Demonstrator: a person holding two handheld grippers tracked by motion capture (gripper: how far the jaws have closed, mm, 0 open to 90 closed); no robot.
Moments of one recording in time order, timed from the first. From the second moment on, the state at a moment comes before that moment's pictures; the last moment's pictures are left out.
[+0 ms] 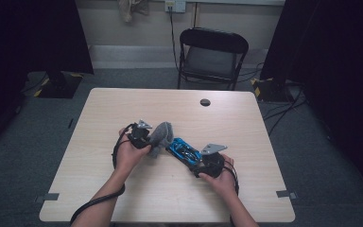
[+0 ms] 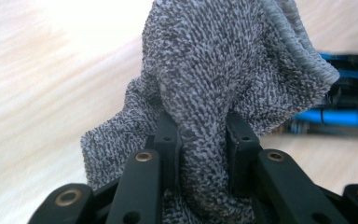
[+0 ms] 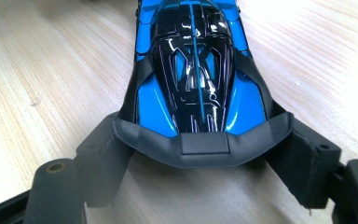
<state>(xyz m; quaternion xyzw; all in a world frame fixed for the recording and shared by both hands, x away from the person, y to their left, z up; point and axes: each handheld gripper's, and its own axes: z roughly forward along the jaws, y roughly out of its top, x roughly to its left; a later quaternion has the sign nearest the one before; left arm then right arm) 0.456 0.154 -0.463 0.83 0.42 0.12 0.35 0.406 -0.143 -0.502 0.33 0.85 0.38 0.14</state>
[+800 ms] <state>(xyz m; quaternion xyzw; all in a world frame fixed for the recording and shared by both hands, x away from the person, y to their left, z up) 0.411 0.182 -0.482 0.84 0.39 0.12 0.36 0.408 -0.144 -0.501 0.32 0.85 0.38 0.14</state>
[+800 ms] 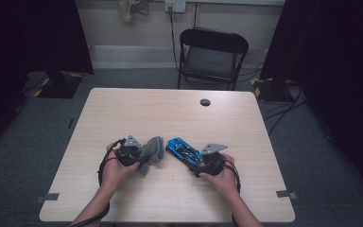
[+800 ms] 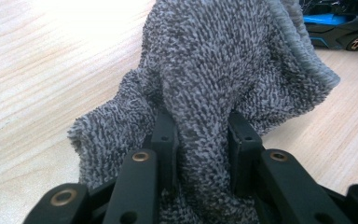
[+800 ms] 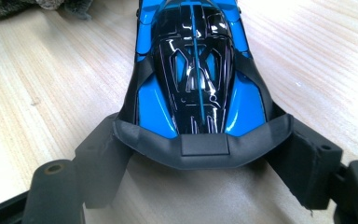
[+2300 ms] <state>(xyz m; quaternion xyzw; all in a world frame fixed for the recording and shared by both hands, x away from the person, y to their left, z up) 0.409 0.176 -0.480 0.85 0.38 0.12 0.35 0.432 -0.146 -0.484 0.35 0.83 0.42 0.09</state>
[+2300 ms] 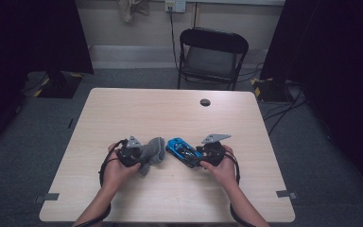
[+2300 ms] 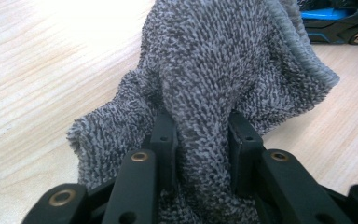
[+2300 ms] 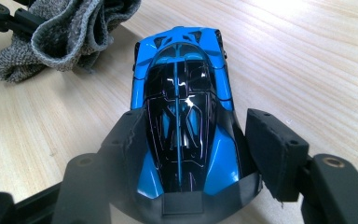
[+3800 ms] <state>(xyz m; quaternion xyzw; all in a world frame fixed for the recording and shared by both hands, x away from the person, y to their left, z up) 0.402 0.159 -0.474 0.86 0.36 0.10 0.36 0.418 -0.141 -0.475 0.29 0.86 0.40 0.13</state>
